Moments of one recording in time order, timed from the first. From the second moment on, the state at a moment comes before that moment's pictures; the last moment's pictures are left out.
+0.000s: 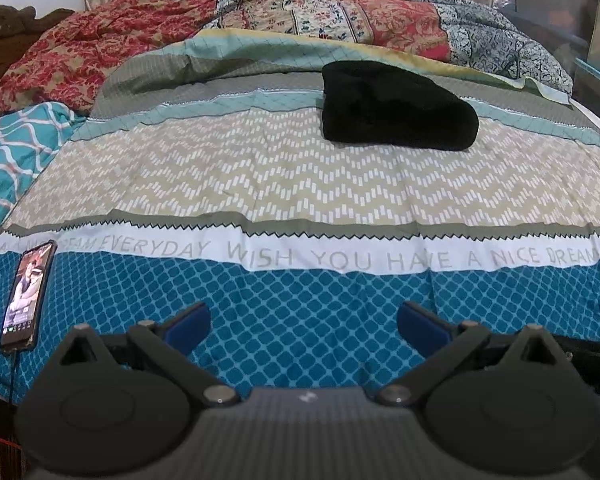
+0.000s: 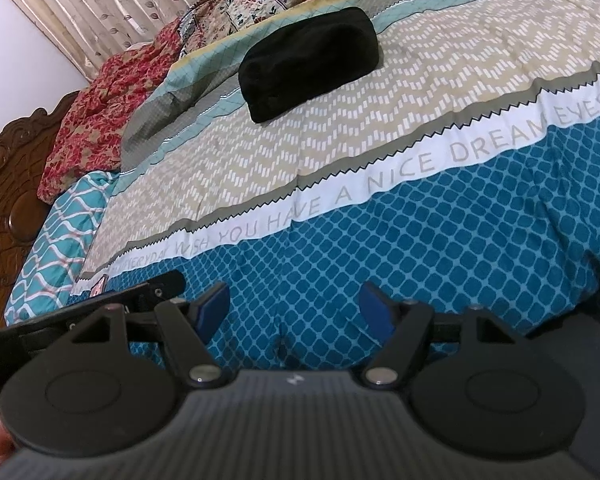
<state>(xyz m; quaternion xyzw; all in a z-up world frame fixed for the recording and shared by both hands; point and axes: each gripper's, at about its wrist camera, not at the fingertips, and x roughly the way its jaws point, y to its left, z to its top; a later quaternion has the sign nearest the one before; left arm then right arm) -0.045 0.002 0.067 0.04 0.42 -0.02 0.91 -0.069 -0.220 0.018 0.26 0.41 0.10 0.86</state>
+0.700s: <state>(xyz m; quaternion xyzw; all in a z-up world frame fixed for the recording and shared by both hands) -0.046 -0.009 0.063 0.08 0.41 -0.02 0.91 -0.071 -0.222 0.016 0.27 0.41 0.10 0.86</state>
